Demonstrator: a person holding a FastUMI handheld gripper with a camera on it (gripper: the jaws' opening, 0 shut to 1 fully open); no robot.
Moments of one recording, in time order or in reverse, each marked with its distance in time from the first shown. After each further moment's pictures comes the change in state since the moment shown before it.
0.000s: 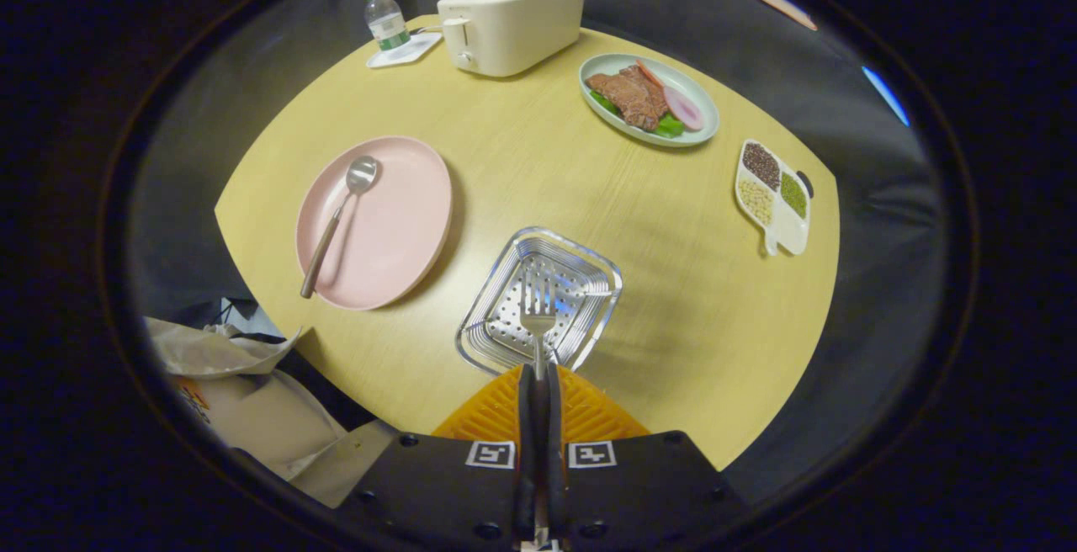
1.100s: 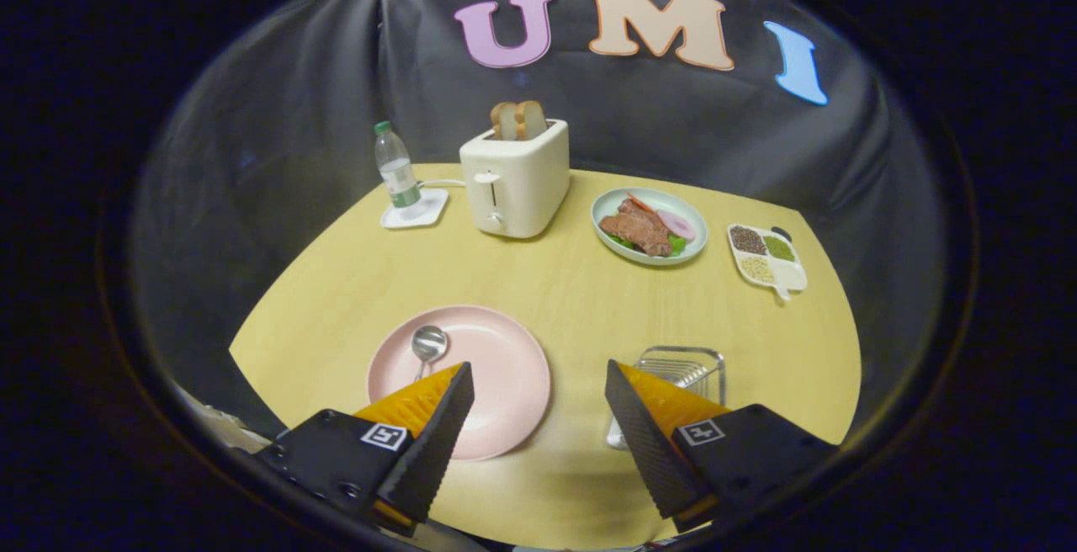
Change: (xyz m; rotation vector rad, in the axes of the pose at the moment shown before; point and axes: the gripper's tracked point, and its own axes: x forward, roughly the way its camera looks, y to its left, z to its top) arm -0.016 0.111 0.090 0.301 -0.649 -0.049
